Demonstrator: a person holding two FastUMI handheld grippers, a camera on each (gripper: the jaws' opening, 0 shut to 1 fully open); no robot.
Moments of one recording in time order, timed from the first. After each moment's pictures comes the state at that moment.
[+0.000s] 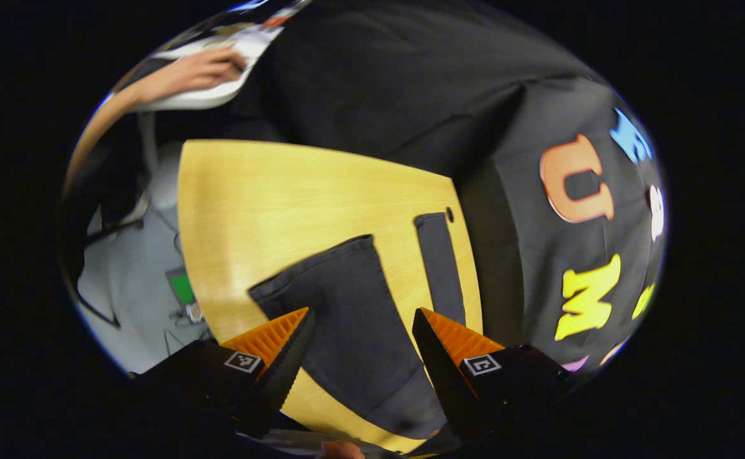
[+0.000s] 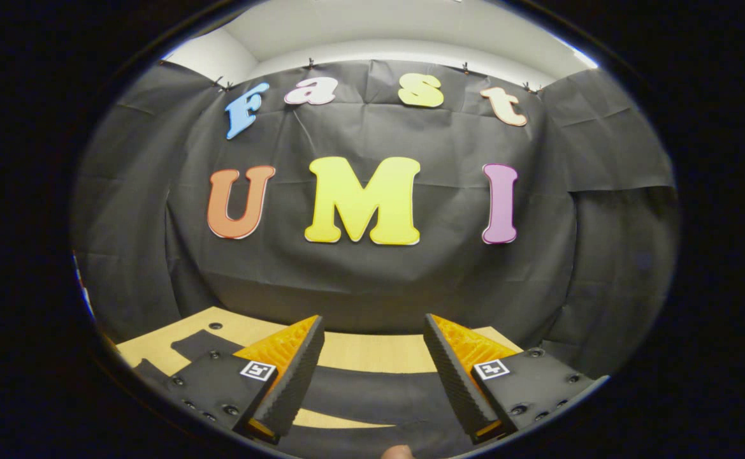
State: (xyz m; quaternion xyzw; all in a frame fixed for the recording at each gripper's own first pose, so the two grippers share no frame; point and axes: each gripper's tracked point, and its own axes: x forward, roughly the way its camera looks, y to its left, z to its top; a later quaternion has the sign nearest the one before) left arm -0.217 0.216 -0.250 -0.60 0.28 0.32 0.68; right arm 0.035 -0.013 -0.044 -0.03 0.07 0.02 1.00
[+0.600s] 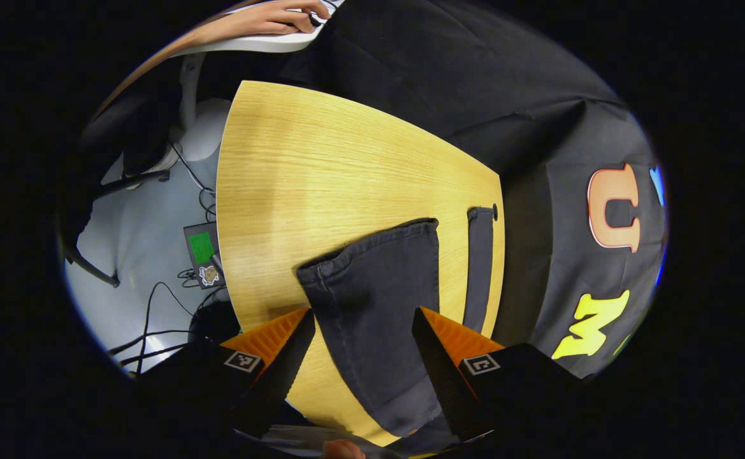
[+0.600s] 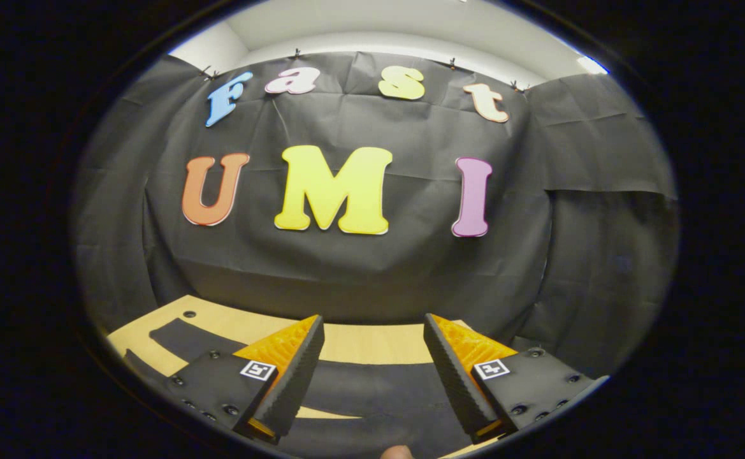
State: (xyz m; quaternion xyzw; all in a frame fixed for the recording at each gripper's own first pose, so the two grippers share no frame) left arm -0.255 0.227 -0.300 -0.61 0.33 0.34 0.64; right arm 0.027 -0.069 -0.042 -0.04 0.08 -0.05 0.99
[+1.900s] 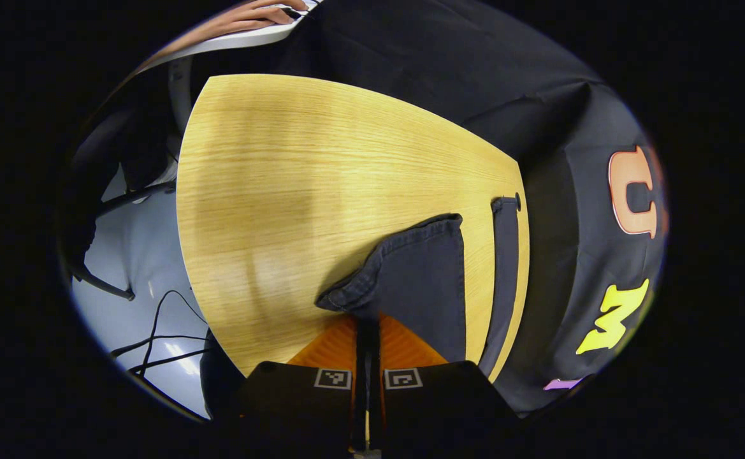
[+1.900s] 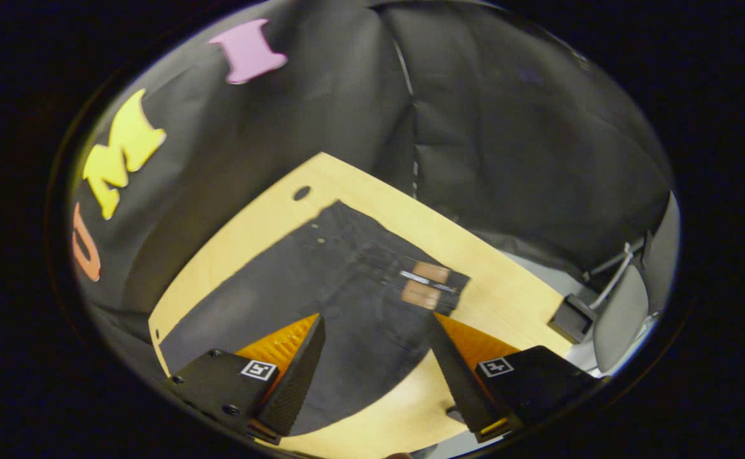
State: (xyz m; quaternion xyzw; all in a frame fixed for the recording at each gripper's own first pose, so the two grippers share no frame) left arm -0.230 0.231 -0.329 -0.59 0.37 0.35 0.63; right arm -0.044 -0.340 -0.232 0.25 0.45 -0.28 0.81
